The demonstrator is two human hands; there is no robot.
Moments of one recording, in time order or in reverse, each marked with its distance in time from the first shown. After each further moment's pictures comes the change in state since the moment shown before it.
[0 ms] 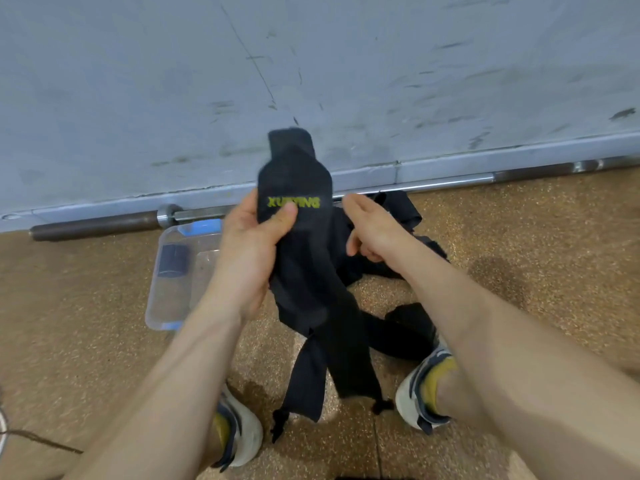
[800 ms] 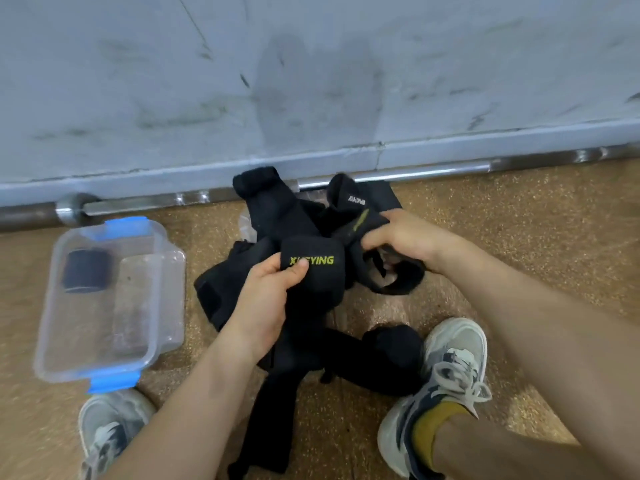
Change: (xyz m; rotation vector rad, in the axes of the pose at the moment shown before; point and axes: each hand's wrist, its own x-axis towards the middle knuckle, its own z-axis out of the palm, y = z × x) left_hand 0.073 -0.144 0.008 -0.106 -0.096 -0.536; right_hand 0.081 0.054 -0.063 -0.115 -0.153 0.197
